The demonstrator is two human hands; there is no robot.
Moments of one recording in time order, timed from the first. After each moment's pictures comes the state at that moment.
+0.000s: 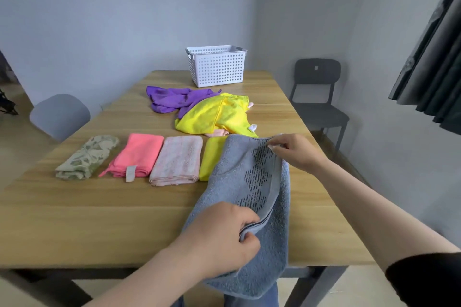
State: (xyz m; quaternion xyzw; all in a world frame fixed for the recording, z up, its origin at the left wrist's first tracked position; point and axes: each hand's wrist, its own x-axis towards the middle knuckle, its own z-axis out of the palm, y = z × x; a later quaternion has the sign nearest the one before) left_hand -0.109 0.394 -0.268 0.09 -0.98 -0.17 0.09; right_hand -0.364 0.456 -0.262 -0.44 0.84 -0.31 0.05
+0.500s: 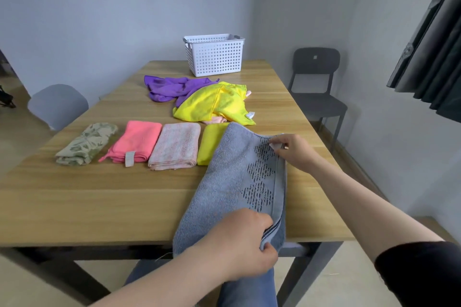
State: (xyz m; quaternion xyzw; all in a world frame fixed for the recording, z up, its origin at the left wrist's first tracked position) left_hand -0.113 0.433 -0.291 0.06 -0.99 -0.15 0.03; right_hand -0.360 0.468 -0.297 -0.40 0.86 -0.32 0.06
